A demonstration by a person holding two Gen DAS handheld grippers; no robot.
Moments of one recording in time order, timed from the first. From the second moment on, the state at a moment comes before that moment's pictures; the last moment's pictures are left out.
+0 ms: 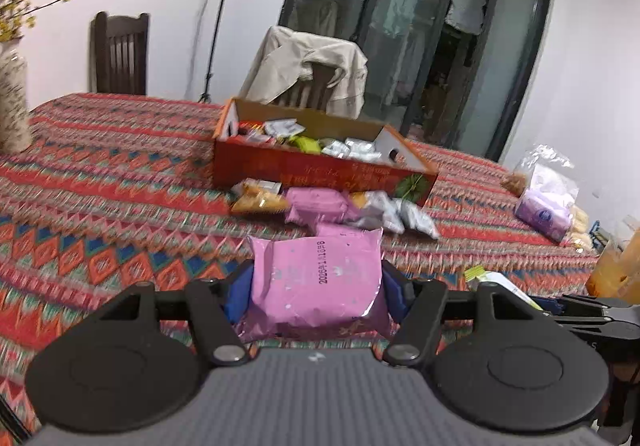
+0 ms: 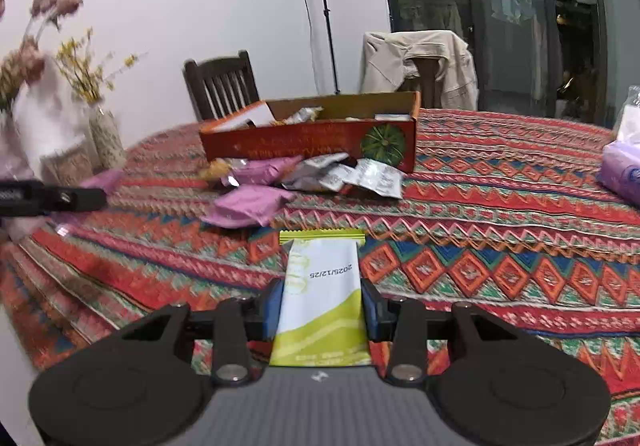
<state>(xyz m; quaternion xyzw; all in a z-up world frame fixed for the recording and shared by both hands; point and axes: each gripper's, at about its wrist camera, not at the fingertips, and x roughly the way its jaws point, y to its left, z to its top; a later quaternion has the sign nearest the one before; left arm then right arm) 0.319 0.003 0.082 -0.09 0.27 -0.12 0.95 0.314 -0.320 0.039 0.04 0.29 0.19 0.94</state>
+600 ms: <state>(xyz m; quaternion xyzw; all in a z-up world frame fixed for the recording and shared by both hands) 0.570 -0.035 0.097 -0.05 0.28 -0.13 0.95 0.532 -0.326 0.118 0.09 0.22 0.23 0.94</state>
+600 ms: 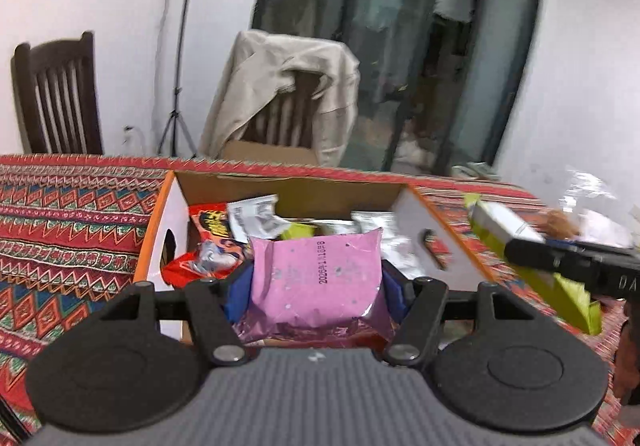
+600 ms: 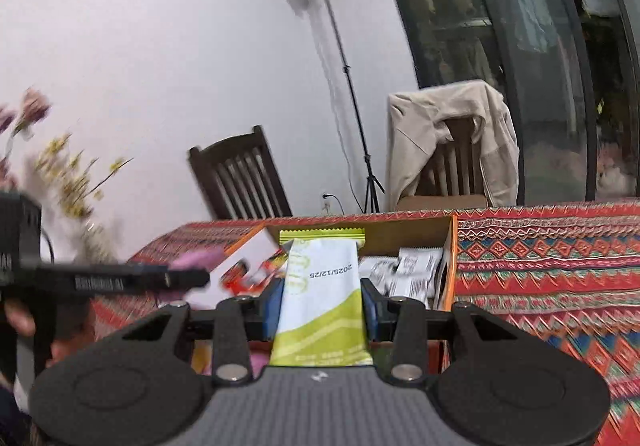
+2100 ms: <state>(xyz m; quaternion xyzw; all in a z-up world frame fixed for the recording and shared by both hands) 0.330 -0.007 0.109 0.01 0.22 -0.11 0.97 0.398 -0.316 0.147 -0.04 0.21 0.24 0.95</state>
